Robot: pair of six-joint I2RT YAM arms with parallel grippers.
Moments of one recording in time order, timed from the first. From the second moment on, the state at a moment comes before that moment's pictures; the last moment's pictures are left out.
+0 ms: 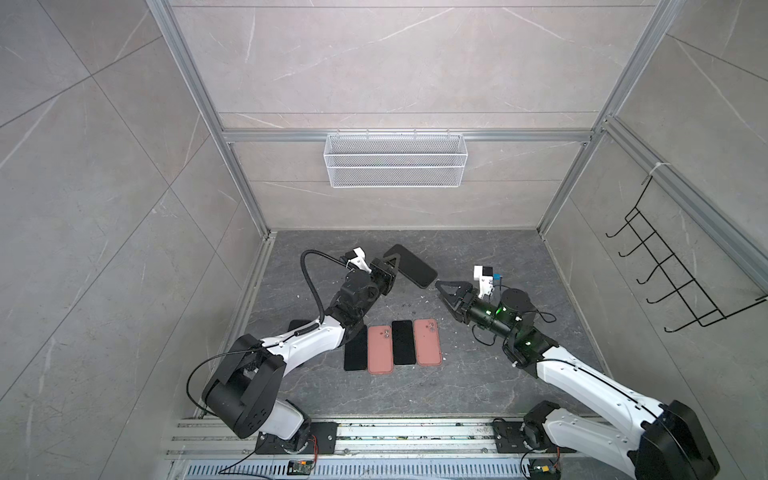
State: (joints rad) left arm -0.66 1.47 0.81 0.67 -0.05 -1.45; right arm 0.54 1.09 0.58 0.44 -0.36 1.25
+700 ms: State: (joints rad) left arm -0.70 1.48 0.80 0.76 -0.08 -1.53; right arm 0.56 1.23 0.58 0.70 -0.39 1.32
